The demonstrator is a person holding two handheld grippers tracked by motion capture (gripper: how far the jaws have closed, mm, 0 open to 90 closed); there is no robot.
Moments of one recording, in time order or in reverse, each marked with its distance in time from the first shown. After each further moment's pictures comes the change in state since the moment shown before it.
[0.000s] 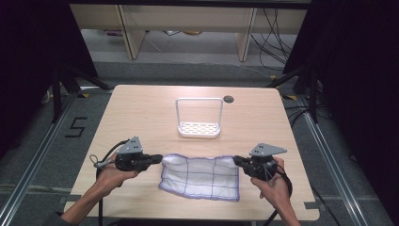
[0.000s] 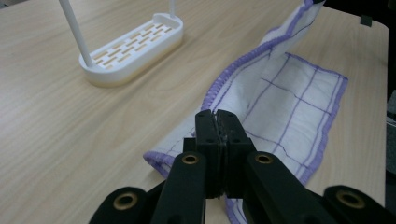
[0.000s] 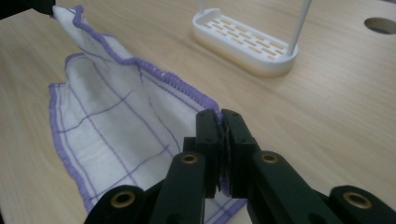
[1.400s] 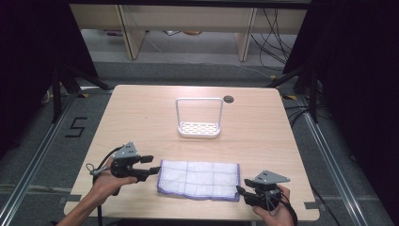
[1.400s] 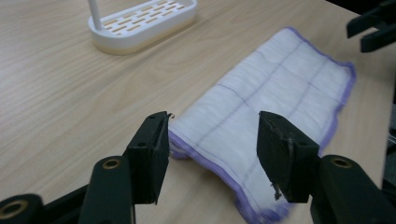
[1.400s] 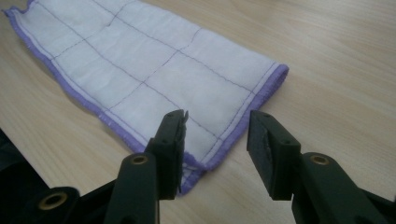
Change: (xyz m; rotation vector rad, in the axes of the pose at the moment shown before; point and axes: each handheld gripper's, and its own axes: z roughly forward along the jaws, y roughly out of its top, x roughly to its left) left arm 0.003 -0.015 0.000 0.022 0.049 -0.115; right arm 0.032 -0.062 -0.015 0.099 -0.085 0.088
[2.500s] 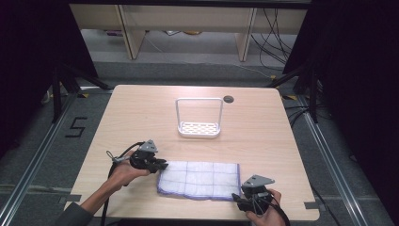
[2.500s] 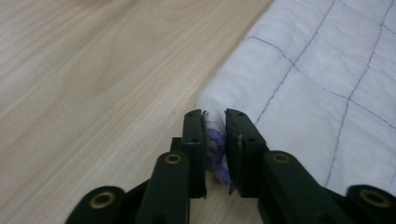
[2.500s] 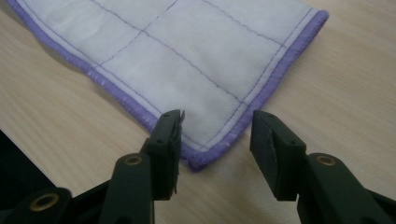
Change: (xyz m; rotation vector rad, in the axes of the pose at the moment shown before) left arm 0.018 -0.002 0.059 0.230 -0.035 0.076; right arm 0.017 -0.006 0.019 0.170 -0.052 -0.026
